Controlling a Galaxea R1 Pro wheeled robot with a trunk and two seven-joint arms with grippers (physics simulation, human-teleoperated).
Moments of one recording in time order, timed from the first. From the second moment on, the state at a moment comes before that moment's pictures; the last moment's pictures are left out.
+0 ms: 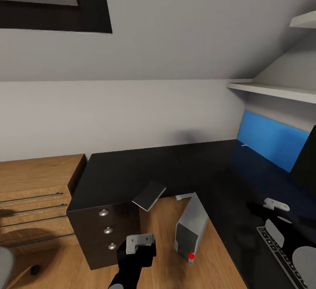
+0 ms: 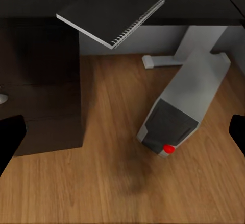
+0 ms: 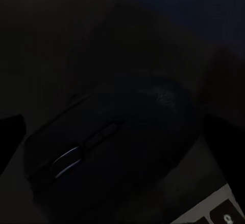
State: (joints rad) left arm -0.05 0.02 -0.71 -1.61 0.49 0.34 0.74; right arm -0.70 -0.36 0.01 -0.39 -0.45 0.04 -0.04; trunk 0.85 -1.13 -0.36
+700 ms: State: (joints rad) left arm -0.05 0.02 -0.71 -1.62 0.49 0.34 0.74; right arm -0.79 -0.38 0.01 -0.29 -0.42 0.14 -0.06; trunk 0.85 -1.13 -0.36
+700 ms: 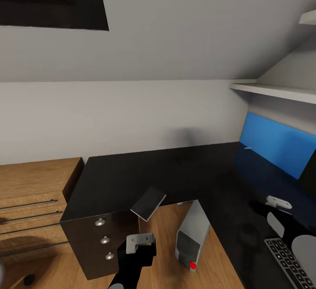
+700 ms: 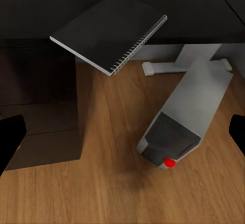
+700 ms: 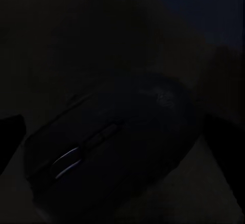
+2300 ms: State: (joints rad) left arm -0.05 0.02 -0.71 -1.62 0.49 0.33 0.79; right arm -0.79 -0.38 0.02 -0.30 -0.41 0.18 -0.12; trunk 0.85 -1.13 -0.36
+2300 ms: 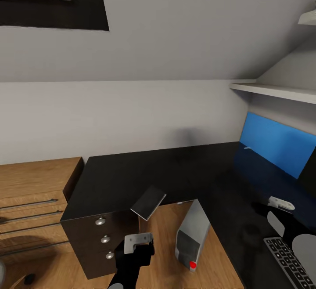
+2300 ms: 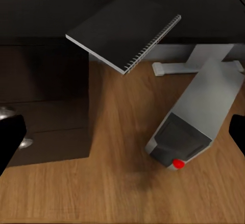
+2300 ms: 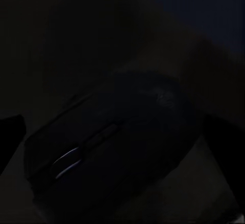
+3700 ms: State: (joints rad) left arm -0.05 0.02 -0.71 -1.62 0.49 0.33 0.80; right arm -0.79 -0.37 0.02 -0.32 -0.40 0.18 -0.12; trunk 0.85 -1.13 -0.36
